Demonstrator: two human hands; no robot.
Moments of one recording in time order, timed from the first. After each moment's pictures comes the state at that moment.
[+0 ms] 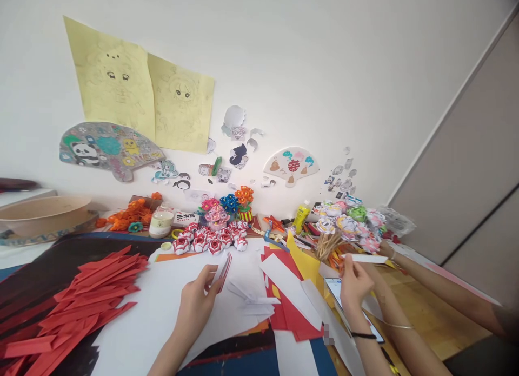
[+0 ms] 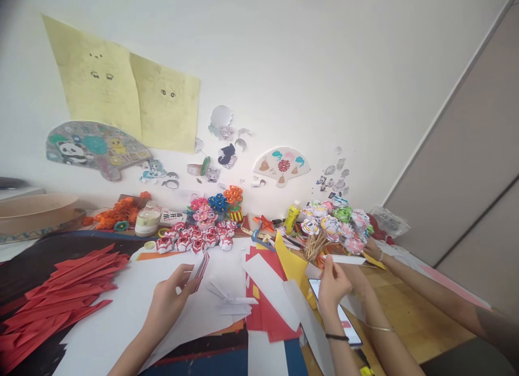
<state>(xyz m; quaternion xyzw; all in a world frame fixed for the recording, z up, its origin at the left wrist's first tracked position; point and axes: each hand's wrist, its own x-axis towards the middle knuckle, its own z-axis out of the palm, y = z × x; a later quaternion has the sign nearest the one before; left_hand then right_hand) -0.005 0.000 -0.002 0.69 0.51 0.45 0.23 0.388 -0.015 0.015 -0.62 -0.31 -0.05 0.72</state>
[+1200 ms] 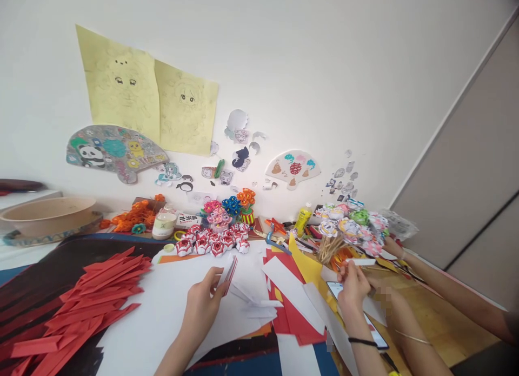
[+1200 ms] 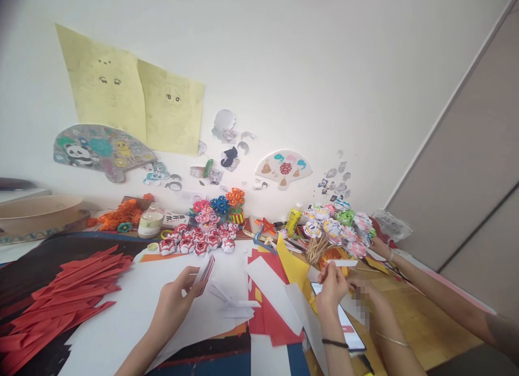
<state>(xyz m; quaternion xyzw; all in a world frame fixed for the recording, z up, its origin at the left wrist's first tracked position) 0.000 -0.002 0.000 0.70 0.50 0.46 0.23 0.391 0.002 0.002 -0.50 -0.24 0.12 0.82</state>
